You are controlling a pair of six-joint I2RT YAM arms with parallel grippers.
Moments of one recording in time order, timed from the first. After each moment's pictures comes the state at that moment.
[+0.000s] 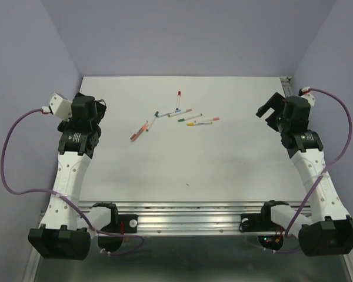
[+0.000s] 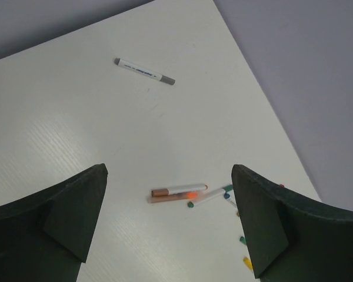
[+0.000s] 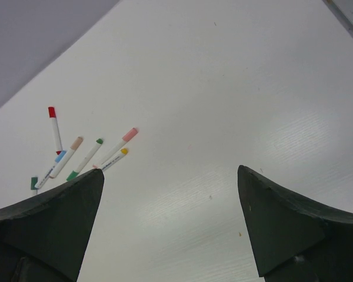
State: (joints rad) left arm -0.07 1.02 1.16 -0.66 -0.57 -0.93; right arm 0.03 1.04 1.06 -0.50 0.23 0.60
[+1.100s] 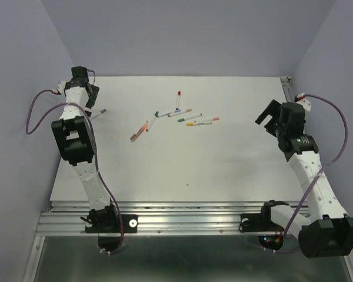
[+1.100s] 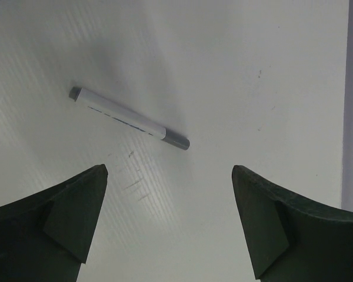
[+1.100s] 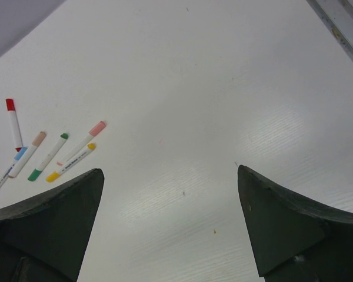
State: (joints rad) left arm 0.21 2.10 1.86 -0.73 -0.29 -1.06; right arm 0.03 1.03 0.96 -0.47 0.27 0.55
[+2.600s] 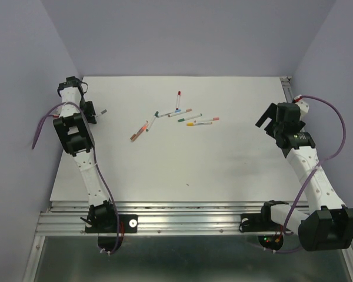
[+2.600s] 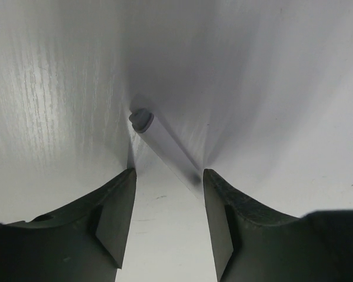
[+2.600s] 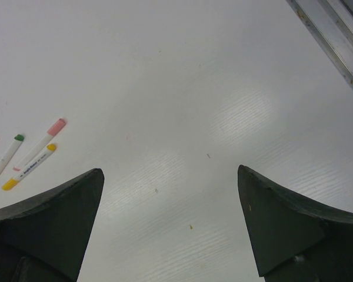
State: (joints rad) left arm 0.32 2.50 2.29 -1.19 -0.11 -1.50; right arm 0.03 1.09 0.96 -0.52 0.35 0.54
